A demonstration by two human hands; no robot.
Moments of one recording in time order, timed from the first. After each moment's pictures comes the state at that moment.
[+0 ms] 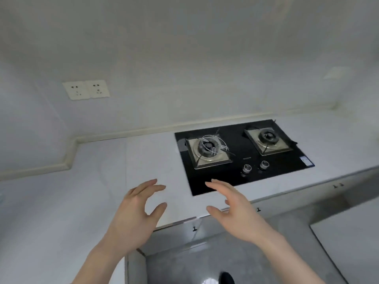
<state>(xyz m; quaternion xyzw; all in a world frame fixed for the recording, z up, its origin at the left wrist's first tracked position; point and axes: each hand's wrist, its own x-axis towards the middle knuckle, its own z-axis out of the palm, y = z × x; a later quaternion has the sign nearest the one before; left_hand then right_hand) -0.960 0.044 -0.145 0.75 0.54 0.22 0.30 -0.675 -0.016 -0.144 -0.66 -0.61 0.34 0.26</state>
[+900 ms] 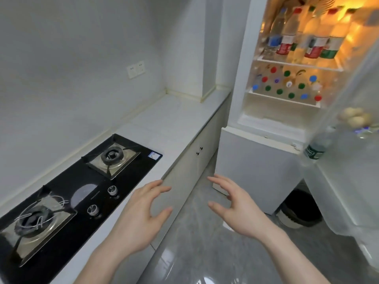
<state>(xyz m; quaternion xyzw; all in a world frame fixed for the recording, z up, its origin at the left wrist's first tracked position) -0.438 -0.080 -0.110 0.93 0.18 0.08 0.30 -0.271 -0.309 -0.136 -0.84 -0.34 0.16 0.39</state>
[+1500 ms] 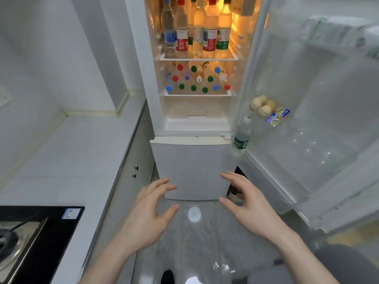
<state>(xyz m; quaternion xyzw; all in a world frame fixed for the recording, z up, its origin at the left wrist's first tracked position) -0.186 -0.130 -0.119 0.94 -0.06 -0.03 0.34 -0.161 -0.422 -0.147 -0.90 -0.08 0.03 0.43</state>
